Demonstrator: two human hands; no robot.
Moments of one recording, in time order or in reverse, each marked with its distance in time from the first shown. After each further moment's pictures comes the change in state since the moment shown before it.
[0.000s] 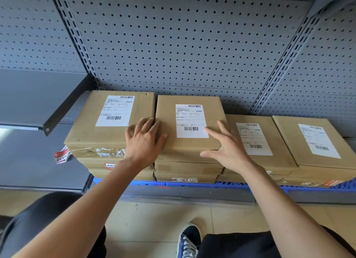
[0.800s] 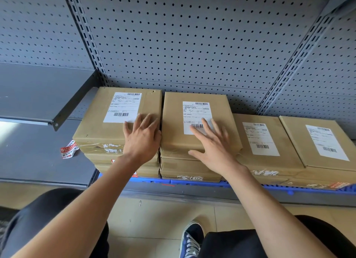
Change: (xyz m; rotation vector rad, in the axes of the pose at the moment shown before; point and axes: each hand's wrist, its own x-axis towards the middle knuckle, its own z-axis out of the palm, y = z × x) left_hand 0.001 -0.022 -0.009 -0.013 -0.002 -0.019; right_hand 0.006 -0.046 0.038 -0.445 0.086 -0.233
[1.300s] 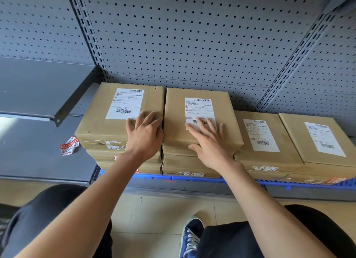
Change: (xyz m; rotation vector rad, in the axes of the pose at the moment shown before) left_hand -0.005 -0.001 -0.004 -0.061 0.025 0.024; right_hand 0.006 -0.015 0.013 -0.004 0.030 -0.026
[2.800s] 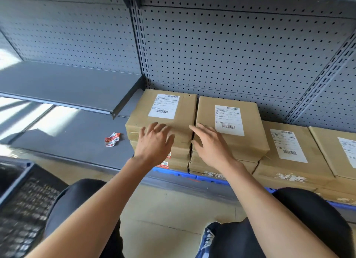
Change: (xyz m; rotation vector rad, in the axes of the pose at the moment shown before) left_hand -0.072 -0.029 -0.064 0.107 -0.049 -0.115; right_hand -0.013 -0.095 -0.035 0.283 0.112 -0.179
